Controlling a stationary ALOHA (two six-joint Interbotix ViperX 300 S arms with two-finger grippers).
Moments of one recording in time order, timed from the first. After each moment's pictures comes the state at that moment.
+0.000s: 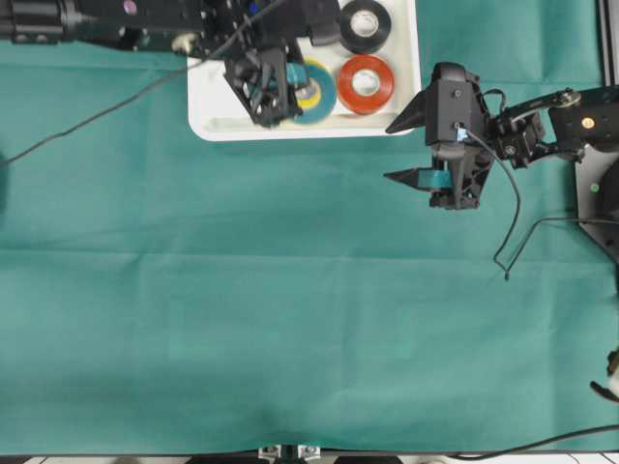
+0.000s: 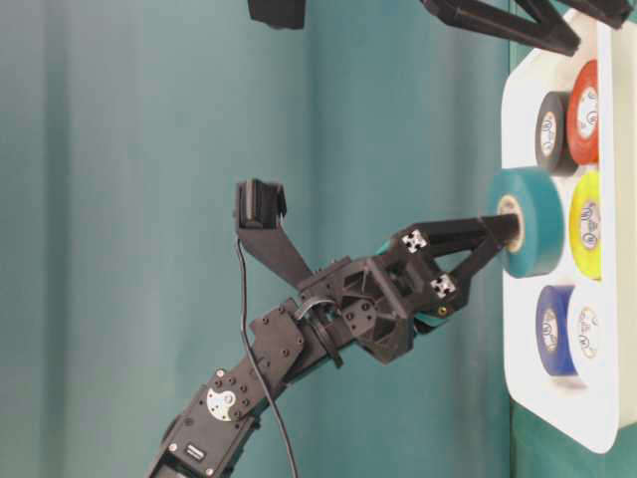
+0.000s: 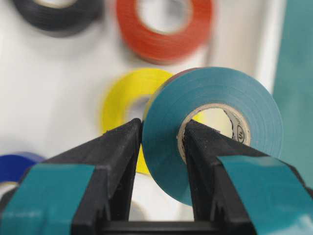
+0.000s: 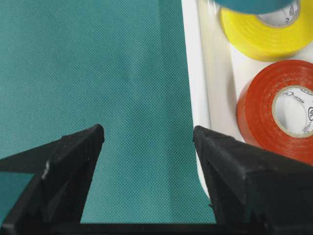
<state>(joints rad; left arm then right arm) 0.29 0.20 0.30 -0.02 0.41 0.06 -0.15 -0.21 1.01 -0.83 -0.10 0.88</state>
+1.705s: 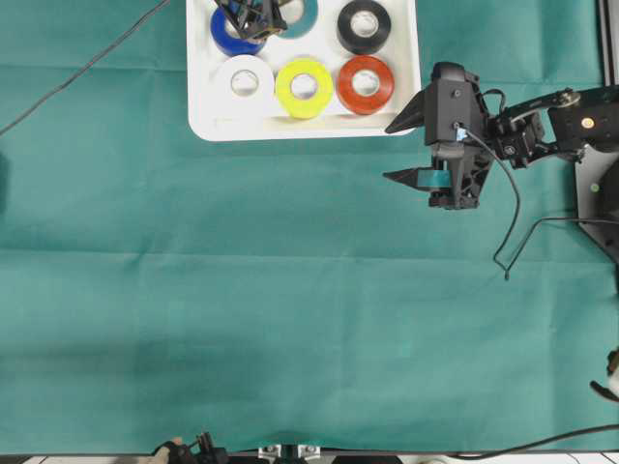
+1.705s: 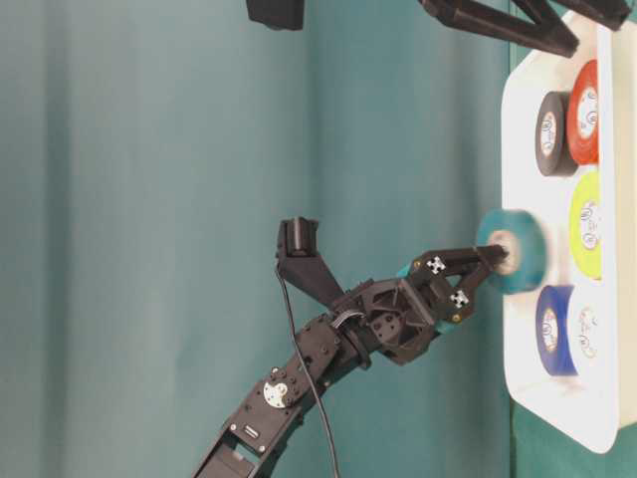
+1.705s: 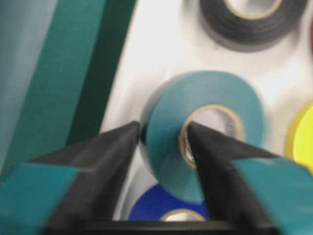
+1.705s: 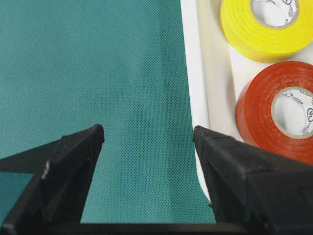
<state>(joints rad) 0.50 0.29 0.27 -0.02 0.30 0.26 -0.15 -0.21 1.01 -0.83 -0.09 0.88</state>
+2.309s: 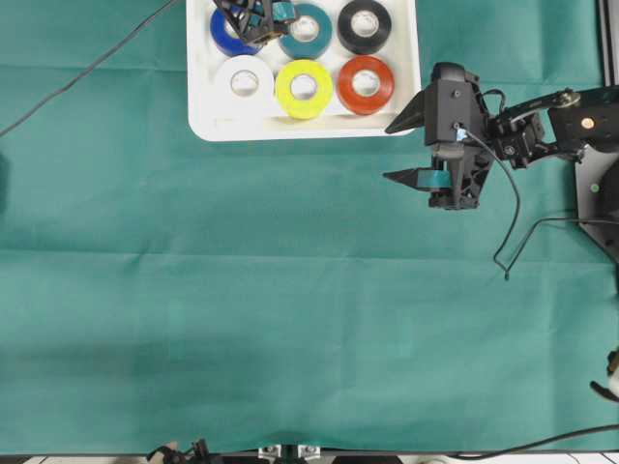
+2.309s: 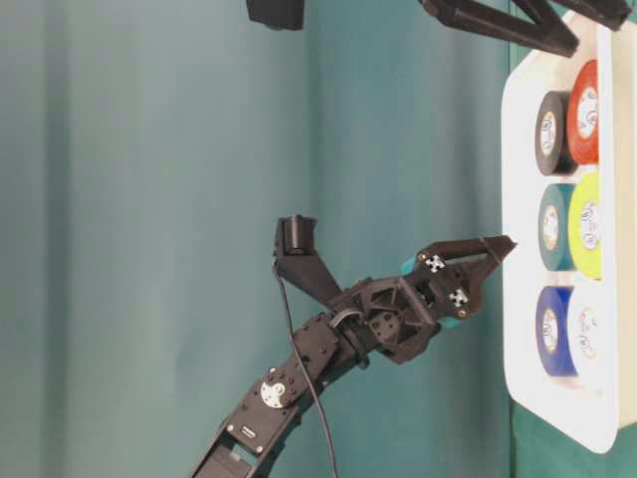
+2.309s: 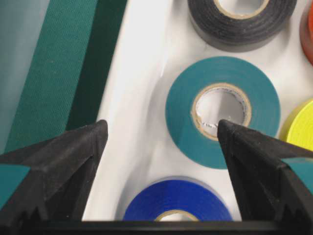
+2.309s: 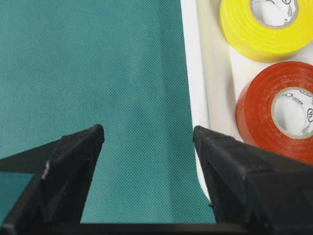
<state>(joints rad) 0.50 0.28 0.27 -0.02 0.30 0.26 -0.15 -0.21 1.01 -0.83 -0.09 0.88</state>
